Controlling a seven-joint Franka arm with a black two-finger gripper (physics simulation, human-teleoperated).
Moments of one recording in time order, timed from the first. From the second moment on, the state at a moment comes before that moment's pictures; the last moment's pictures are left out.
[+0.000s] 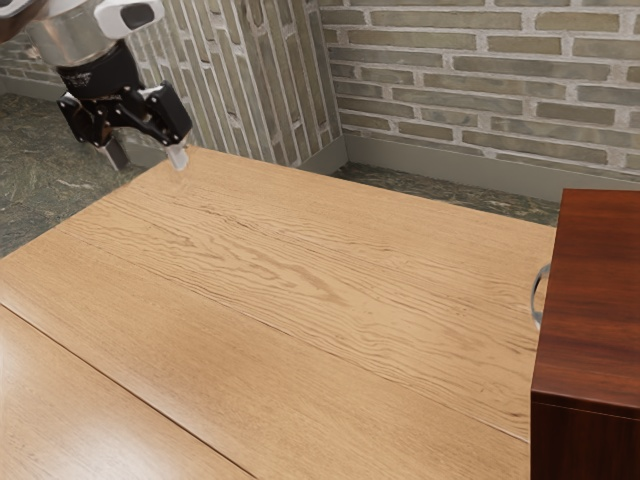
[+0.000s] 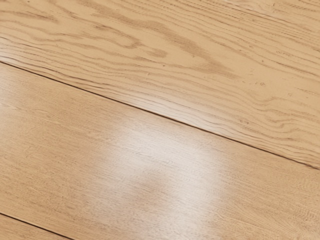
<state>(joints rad) -0.21 -0.06 0.37 -1.25 0.03 1.40 -0.13</state>
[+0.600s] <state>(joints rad) -0.16 0.03 0.27 -1.31 -0.04 1.43 -0.16</state>
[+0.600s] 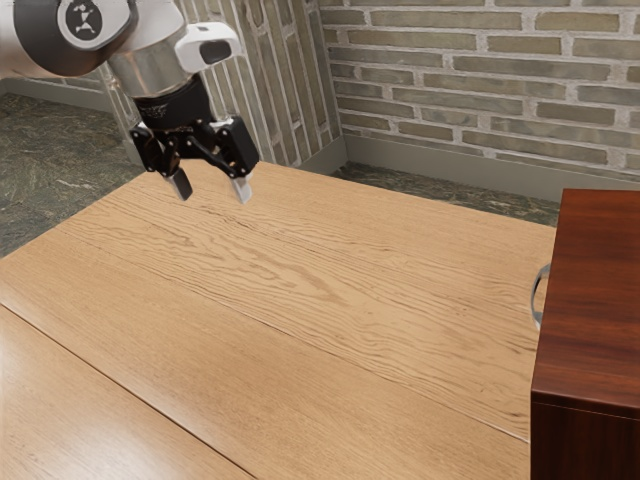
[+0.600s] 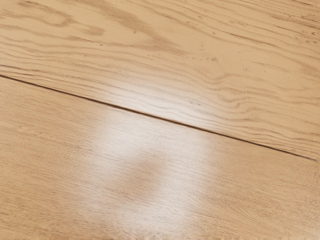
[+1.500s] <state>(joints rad) -0.17 0.14 0.13 -1.58 -0.50 2.02 -0.17</state>
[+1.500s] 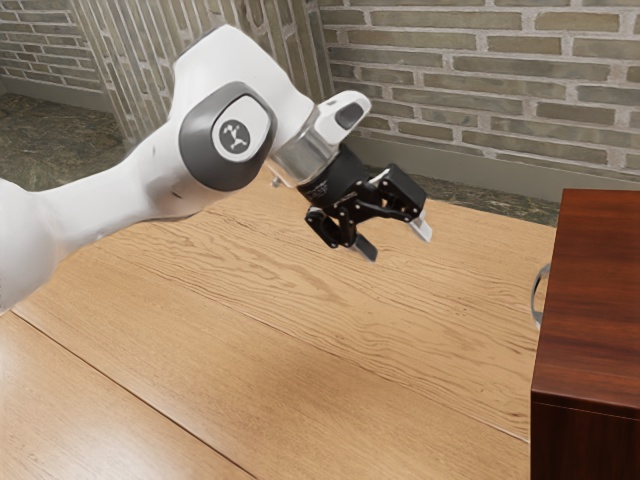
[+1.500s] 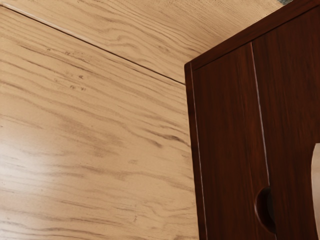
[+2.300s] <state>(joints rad) -0.19 0.24 -0.01 -1.52 -0.51 2.08 -0.17</state>
